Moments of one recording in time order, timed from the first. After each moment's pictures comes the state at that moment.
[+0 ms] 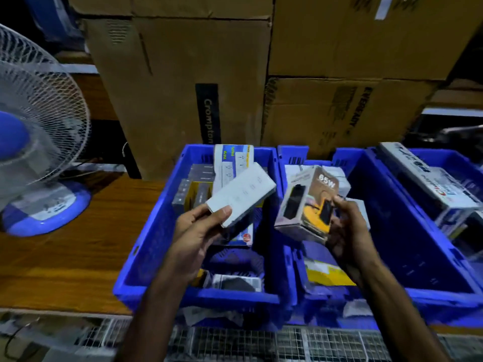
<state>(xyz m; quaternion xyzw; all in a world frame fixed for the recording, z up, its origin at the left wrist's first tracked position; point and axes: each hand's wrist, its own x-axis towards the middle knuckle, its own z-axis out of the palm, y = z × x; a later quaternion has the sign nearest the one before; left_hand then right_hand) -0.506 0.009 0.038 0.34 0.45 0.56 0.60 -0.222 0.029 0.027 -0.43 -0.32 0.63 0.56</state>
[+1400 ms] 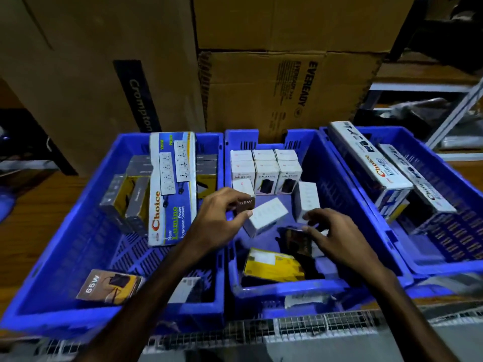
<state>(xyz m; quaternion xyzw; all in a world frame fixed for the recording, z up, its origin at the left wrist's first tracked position) -0.361 0.076 0.009 0.76 0.47 0.38 0.25 -0.079 0.024 -0.003 -0.67 -0.69 0.18 0.23</state>
